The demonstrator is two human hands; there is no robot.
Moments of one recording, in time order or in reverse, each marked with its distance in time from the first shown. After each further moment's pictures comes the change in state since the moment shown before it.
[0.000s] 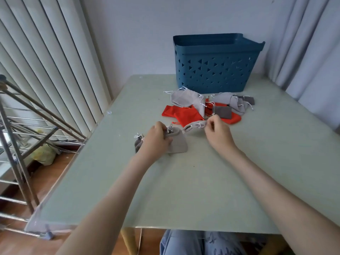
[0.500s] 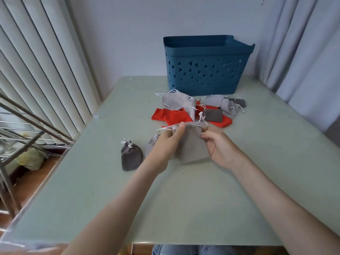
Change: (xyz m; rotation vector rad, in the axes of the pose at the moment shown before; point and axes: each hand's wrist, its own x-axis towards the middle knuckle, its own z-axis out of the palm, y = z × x) left_hand -0.007 0.053 0.029 -0.796 -0.197 -0.157; right_hand -0.006 0.000 -0.024 1.025 -0.383 0.479
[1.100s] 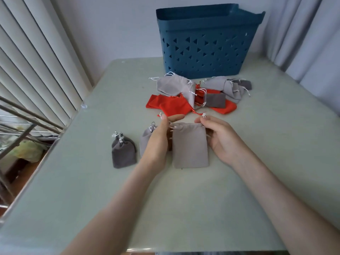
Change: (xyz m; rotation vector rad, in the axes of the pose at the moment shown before) left_hand 0.019 -0.026 0.001 -0.220 0.072 0.021; right_hand 0.010 0.012 -0.006 -0.001 0.101 -0.066
